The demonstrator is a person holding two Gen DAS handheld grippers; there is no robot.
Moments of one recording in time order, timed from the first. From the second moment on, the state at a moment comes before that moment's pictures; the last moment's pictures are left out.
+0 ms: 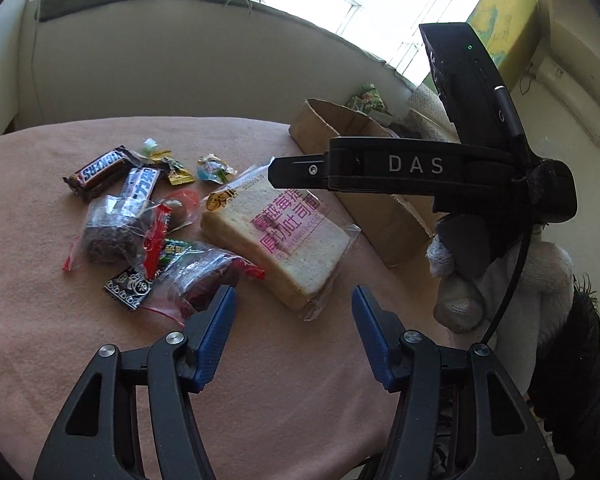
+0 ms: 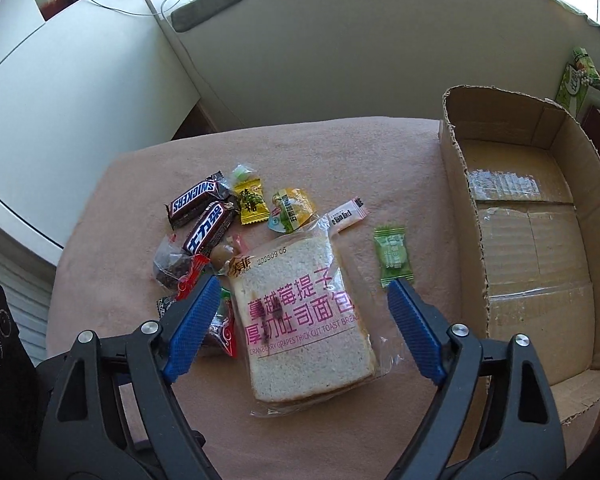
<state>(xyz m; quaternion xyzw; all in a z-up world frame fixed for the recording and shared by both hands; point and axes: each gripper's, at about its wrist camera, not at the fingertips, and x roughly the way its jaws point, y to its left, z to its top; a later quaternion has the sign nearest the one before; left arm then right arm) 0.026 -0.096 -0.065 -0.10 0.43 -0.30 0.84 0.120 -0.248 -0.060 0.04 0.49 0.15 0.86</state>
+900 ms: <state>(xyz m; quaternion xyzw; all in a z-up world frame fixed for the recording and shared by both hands) 0.044 -0.123 -0.093 -0.09 0.46 -0.29 0.84 0.117 -0.253 -0.100 0.10 0.57 0.19 0.80</state>
